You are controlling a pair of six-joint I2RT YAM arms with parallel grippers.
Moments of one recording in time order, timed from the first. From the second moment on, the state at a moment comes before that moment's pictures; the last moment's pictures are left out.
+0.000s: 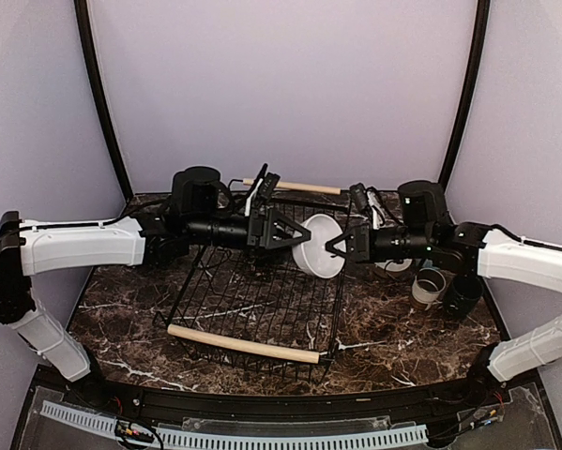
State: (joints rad) left arm -0.84 1.55 1.12 0.19 0.66 -0.82; right arm 0.75 1.24 0.88 -0.09 -0.38 0.56
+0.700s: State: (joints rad) left arm -0.84 1.41 1.12 -0.11 0.39 -0.64; right arm 0.64 0.84 0.83 -0.50 0.34 0.62
